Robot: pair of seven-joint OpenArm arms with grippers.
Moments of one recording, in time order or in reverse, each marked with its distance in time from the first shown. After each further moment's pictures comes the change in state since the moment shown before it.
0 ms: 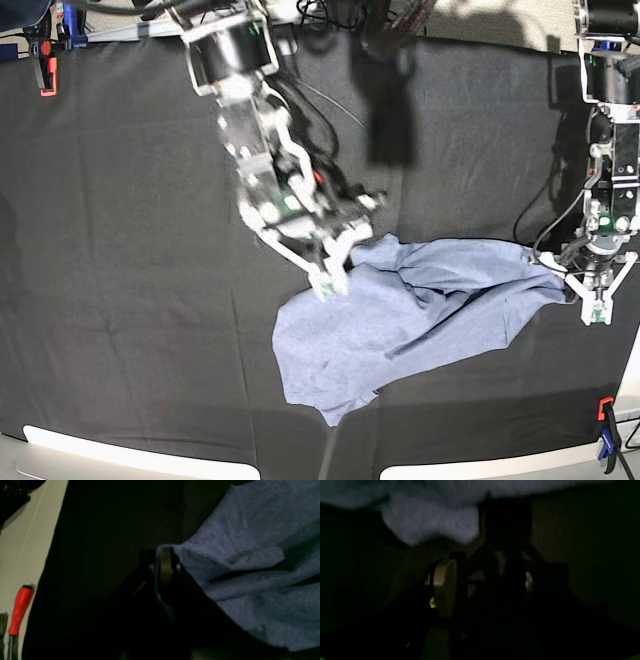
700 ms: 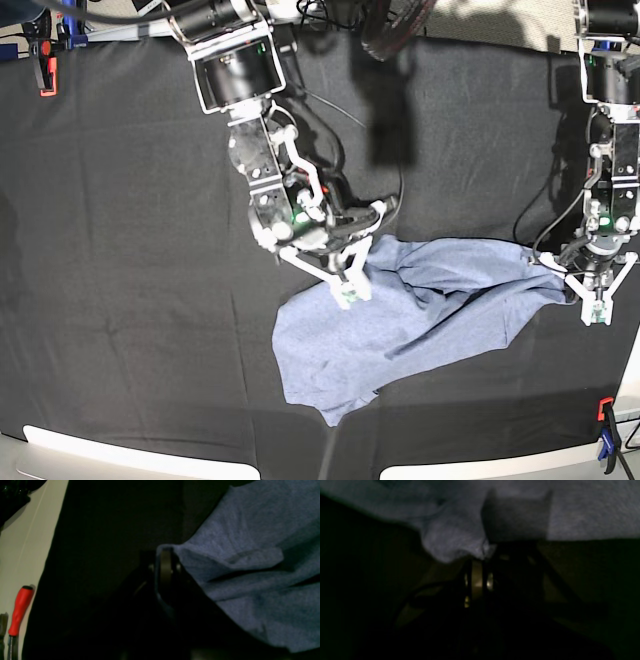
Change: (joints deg) left arm 0.0 0.0 0.0 0.0 0.0 0.0 -0.2; right arm 2.9 -0.7 -0.4 -1.9 -1.6 9.7 -1.1
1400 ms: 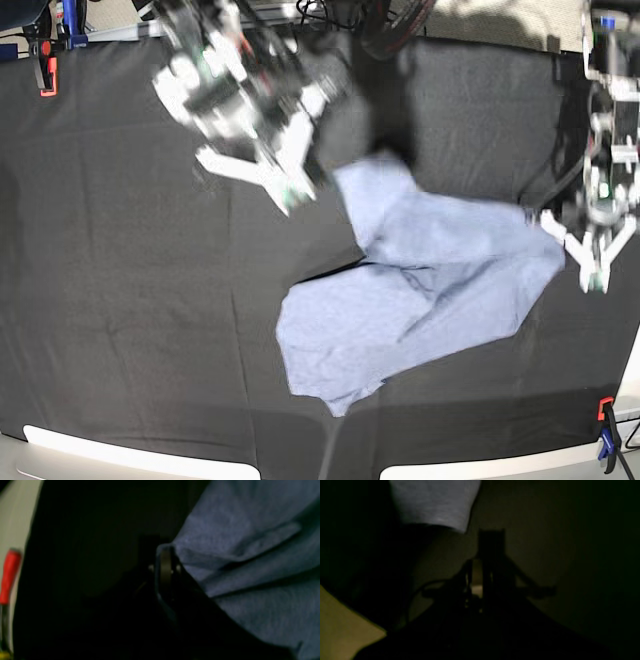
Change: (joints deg) left arm 7.1 -1.4 0.0 0.0 0.0 -0.4 1.3; right arm -32.0 11.7 0.0 49.4 0.1 1.5 -13.7
